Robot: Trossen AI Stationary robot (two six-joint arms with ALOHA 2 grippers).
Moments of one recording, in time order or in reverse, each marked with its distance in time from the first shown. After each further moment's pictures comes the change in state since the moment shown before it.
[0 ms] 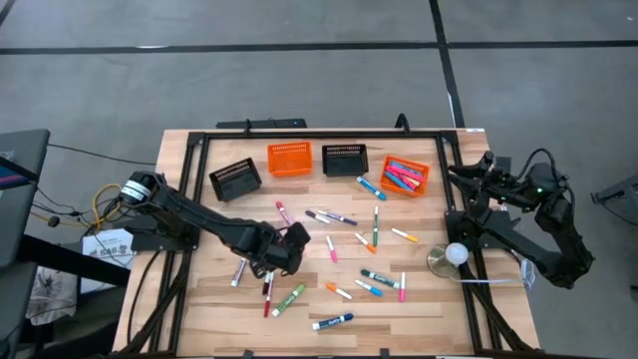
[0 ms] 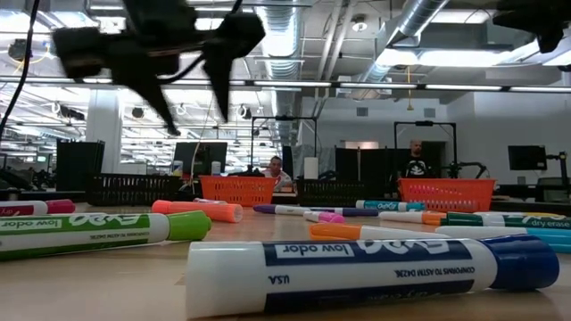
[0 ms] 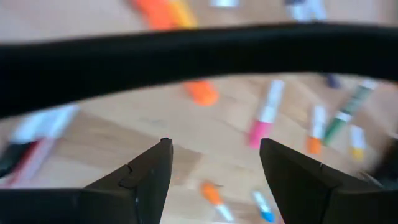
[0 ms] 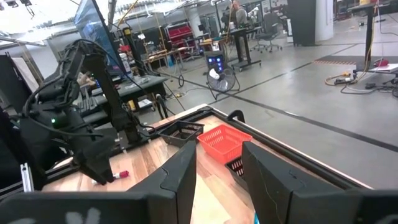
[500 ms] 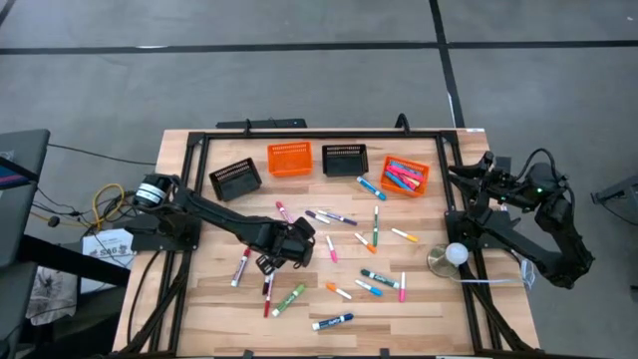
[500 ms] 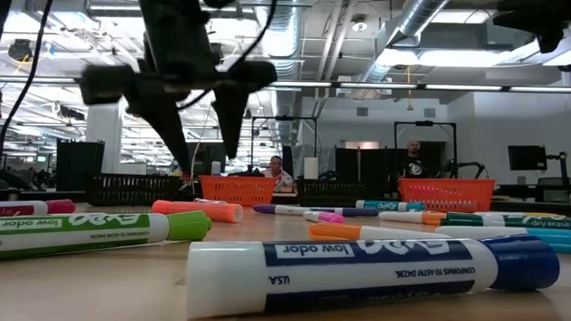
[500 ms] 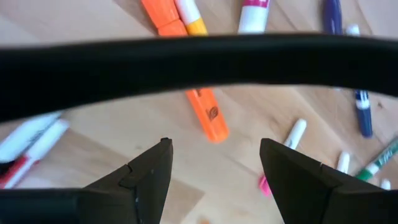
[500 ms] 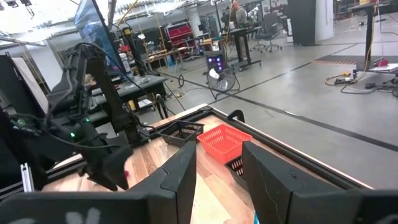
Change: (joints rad) left arm 0.081 0.115 0.033 -0.003 0.043 -0.056; right arm 0.000 0.000 0.000 -0.001 0.000 0.000
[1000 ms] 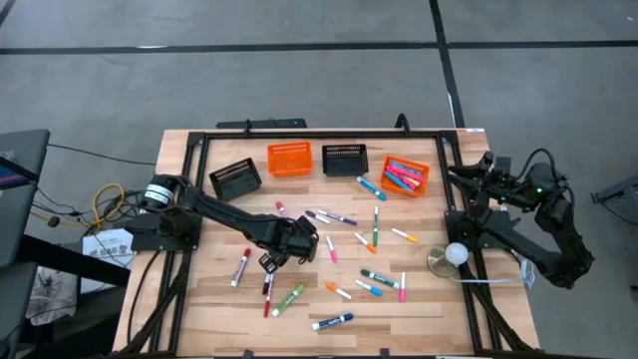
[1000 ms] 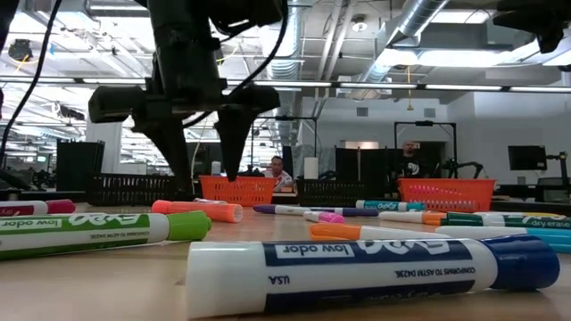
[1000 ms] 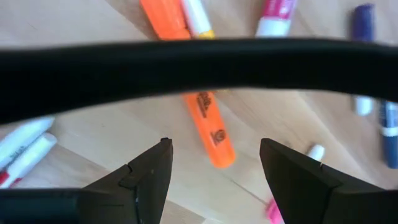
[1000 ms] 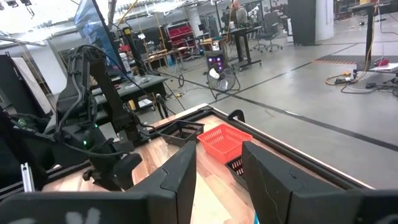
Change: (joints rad) left arm 0.037 0.054 0.000 0.010 0.052 -0.010; right arm 0.000 0.000 0.000 -0.001 -0.002 0.000
